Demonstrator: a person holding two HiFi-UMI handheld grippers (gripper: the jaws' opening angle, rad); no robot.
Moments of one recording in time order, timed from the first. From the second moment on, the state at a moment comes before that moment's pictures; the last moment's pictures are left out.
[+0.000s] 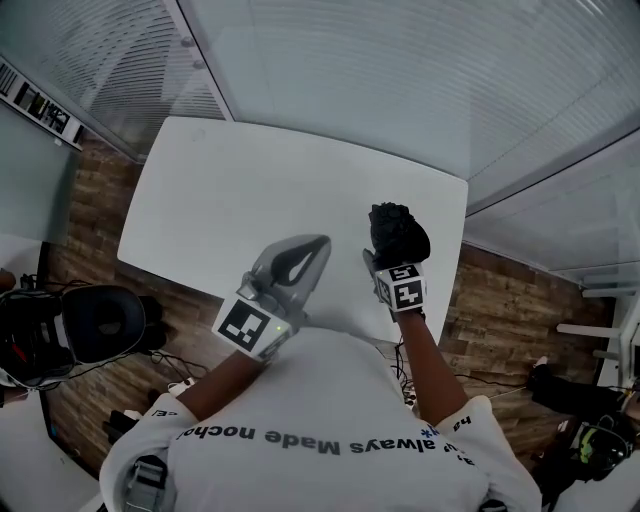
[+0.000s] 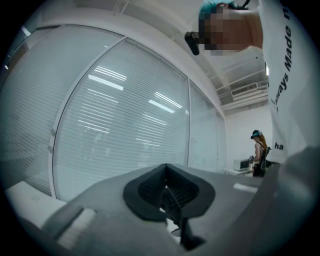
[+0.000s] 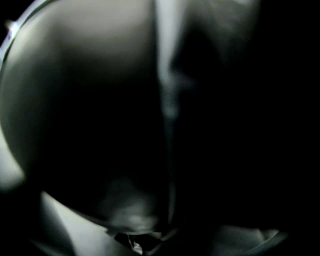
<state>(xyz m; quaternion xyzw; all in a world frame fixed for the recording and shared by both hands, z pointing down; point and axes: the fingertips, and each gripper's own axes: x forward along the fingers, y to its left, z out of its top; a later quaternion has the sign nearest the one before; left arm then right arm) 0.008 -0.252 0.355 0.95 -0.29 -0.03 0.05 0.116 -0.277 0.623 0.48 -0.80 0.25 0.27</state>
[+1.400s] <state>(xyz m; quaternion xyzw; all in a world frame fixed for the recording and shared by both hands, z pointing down) -0.012 -0.238 0.360 0.95 -0.31 -0.03 0.06 0.145 -0.268 0.800 0.38 -0.64 0.40 0.54</state>
